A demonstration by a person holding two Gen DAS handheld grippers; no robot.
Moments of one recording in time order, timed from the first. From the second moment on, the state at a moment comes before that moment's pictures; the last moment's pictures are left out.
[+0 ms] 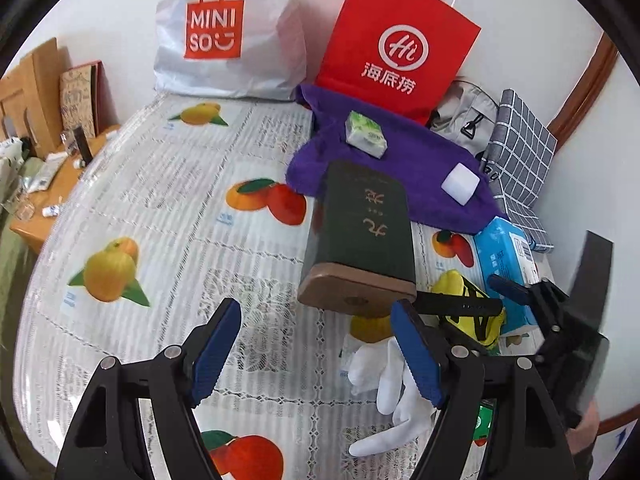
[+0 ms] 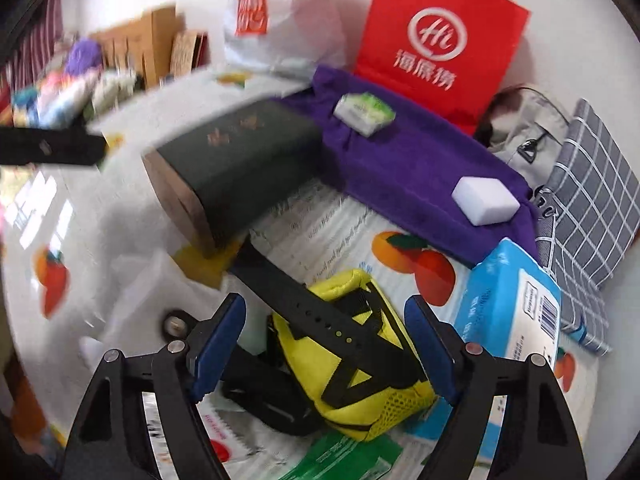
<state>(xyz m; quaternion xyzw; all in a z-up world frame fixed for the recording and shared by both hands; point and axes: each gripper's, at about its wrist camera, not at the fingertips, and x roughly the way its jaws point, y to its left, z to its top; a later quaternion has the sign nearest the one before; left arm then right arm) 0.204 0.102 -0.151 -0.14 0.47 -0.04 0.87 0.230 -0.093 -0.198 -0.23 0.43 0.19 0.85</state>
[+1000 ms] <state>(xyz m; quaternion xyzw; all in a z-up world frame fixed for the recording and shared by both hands) 0.169 0.096 -0.146 -0.14 0.47 -0.04 0.87 0.182 -0.149 -0.170 -0.05 0.45 0.22 0.86</state>
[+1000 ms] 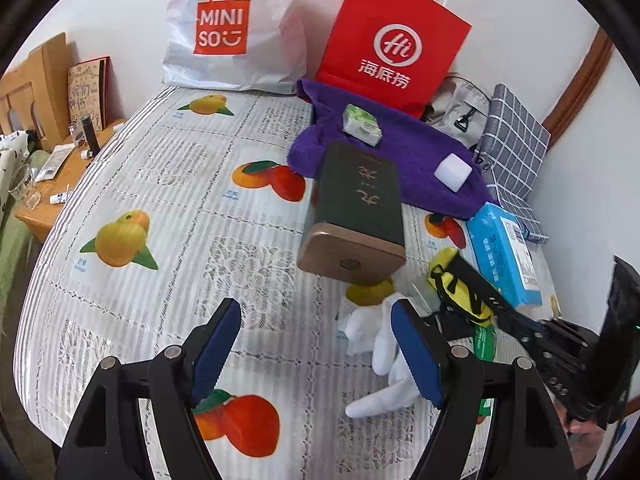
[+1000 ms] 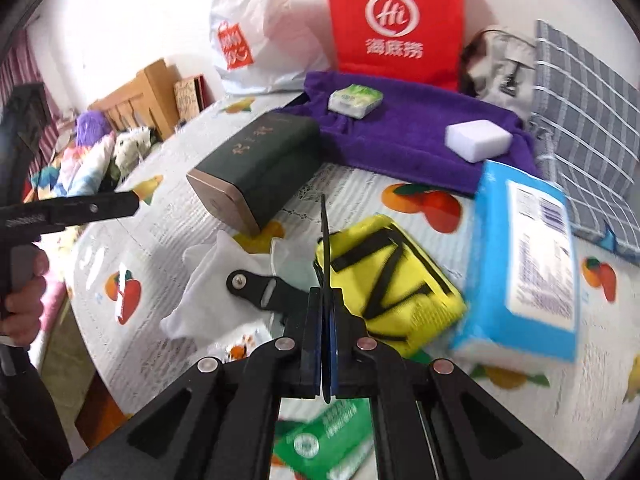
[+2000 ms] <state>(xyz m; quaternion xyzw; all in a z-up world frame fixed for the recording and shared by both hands) 0.176 0.005 -0.209 -0.06 0.53 -0.06 0.84 0.104 -0.279 -0.226 -0.02 0.45 0.12 0.89</state>
